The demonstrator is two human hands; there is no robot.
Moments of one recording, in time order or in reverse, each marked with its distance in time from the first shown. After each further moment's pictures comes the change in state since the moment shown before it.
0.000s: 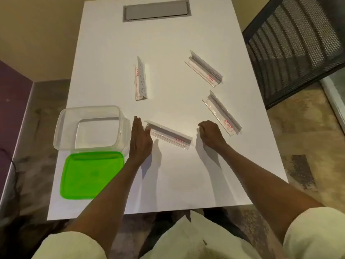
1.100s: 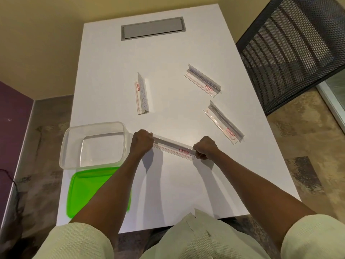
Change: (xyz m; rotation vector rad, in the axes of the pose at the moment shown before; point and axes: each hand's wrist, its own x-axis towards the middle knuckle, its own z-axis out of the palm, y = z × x) left_hand 0.074 0.001 -0.015 0.185 -0.246 -0.202; right_hand 0.007 -0.034 0.020 0.213 -0.194 0.587
